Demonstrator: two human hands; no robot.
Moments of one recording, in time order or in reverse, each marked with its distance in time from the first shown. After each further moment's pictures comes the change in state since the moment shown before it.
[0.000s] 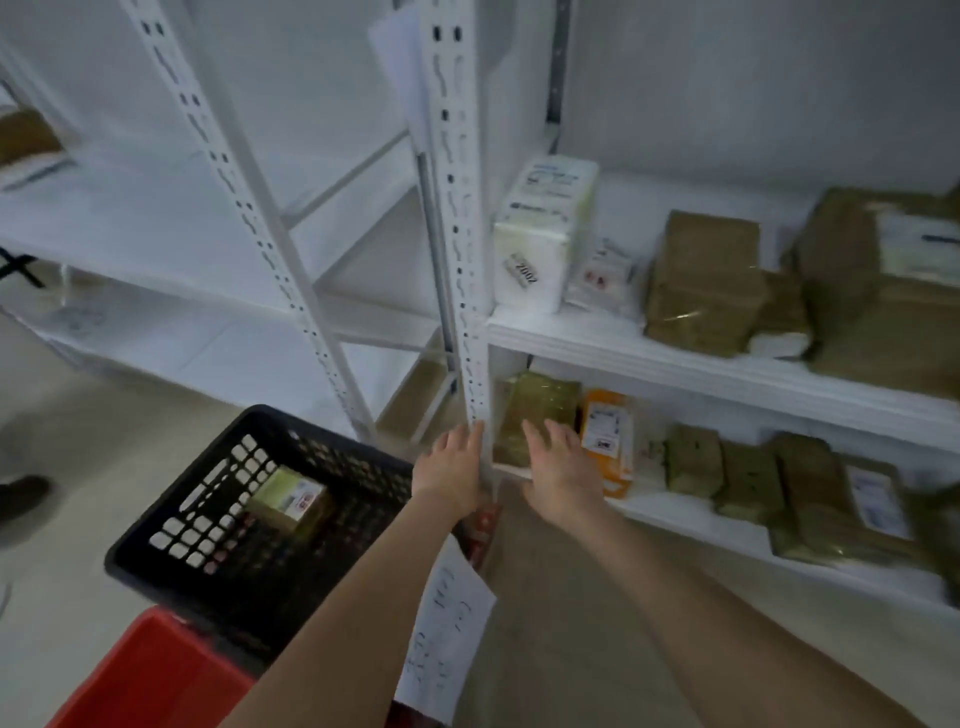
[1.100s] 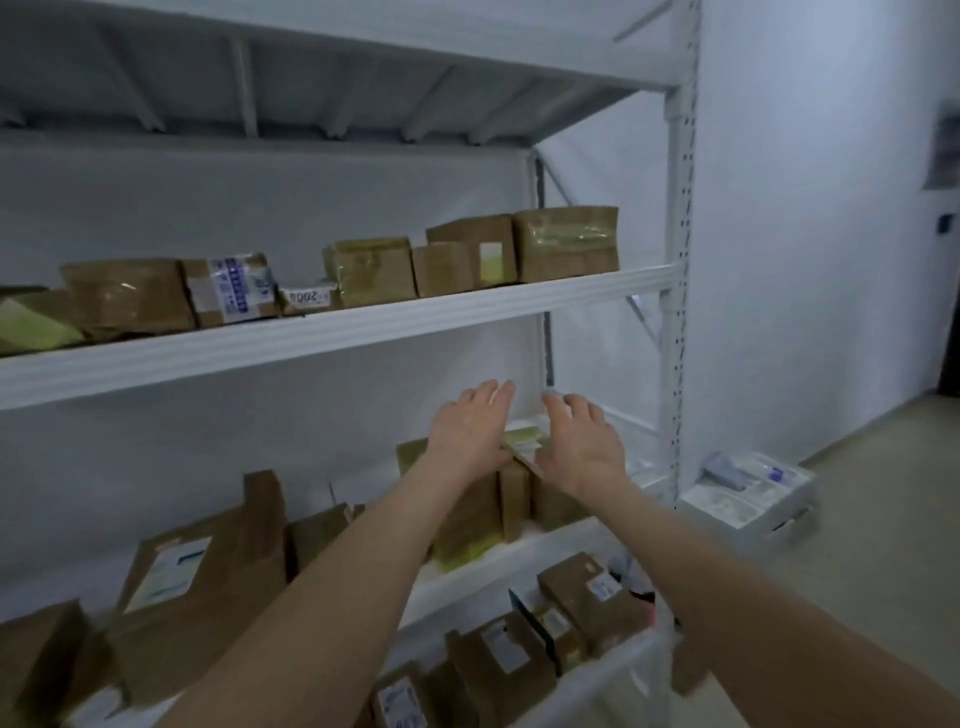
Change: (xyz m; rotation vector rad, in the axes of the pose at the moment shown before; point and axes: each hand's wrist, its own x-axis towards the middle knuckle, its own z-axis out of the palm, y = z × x) left_hand -0.209 0.787 -0.207 0.193 0.663 1.090; right_hand -0.445 0.572 -0.363 -0.055 0.855 0.738
